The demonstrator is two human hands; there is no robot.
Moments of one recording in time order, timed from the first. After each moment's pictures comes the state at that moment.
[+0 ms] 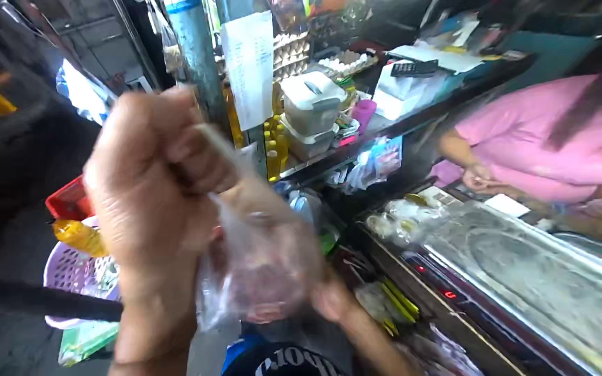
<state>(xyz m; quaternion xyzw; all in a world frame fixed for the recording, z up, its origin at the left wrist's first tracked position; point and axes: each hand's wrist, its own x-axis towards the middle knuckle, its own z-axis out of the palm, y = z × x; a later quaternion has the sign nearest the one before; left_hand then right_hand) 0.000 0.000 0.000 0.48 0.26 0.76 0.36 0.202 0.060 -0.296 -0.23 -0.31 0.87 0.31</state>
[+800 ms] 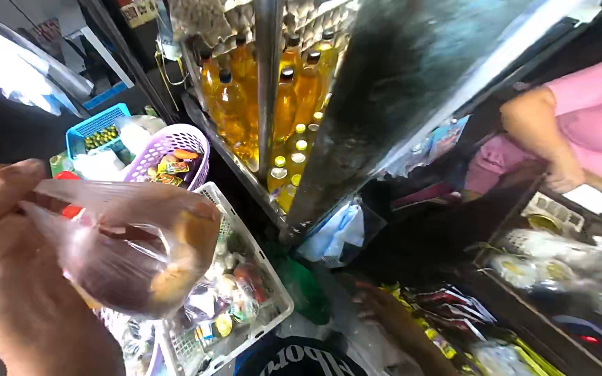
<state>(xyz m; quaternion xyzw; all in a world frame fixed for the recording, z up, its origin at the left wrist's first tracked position) -0.459 0.097 -0.075 0.50 0.56 0.65 0.10 0.102 0.140 -0.399 -0.62 -0.43 0.64 0.14</state>
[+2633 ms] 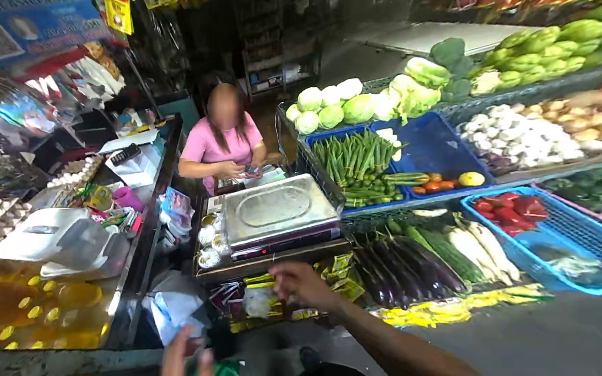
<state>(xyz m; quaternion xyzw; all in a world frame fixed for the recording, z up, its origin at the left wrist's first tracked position) 0.046 0.084 -0.257 0.80 0.33 0.40 0.29 0.383 0.006 -0.309 -0.58 -0.42 0.46 0.53</state>
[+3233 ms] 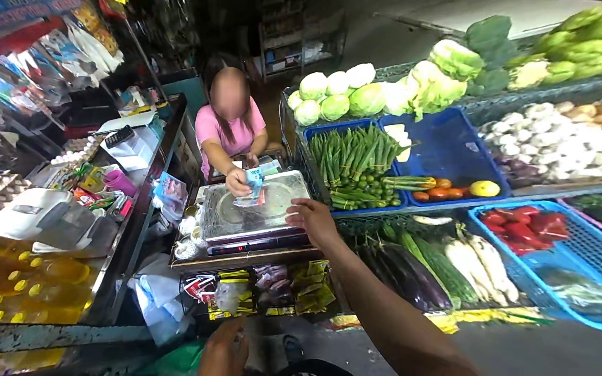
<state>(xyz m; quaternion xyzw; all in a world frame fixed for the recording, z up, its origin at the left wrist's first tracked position) 0.171 0.016 -0.309 0.88 0.36 0.08 0.29 0.542 0.031 -0.272 -0.61 -0.20 0.36 0.67</state>
